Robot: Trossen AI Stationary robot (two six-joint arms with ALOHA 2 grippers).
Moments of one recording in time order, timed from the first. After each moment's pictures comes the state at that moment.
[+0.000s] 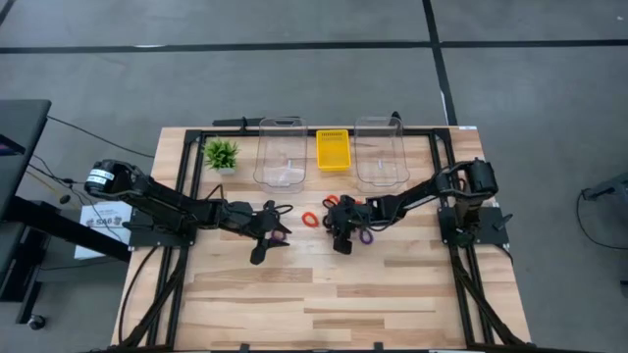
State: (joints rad) left arm -0.18 1.37 0.38 0.58 0.03 -0.06; right arm 0.04 1.87 0.80 0.17 0.03 0.15
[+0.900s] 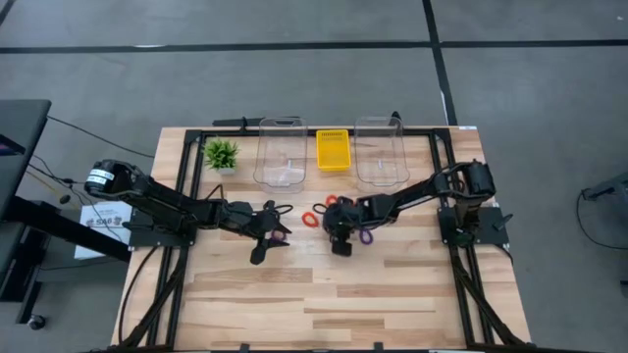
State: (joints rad) left arm -0.18 1.37 0.38 0.58 0.03 -0.06; right arm 0.08 1.87 0.97 -0.14 0.00 0.12
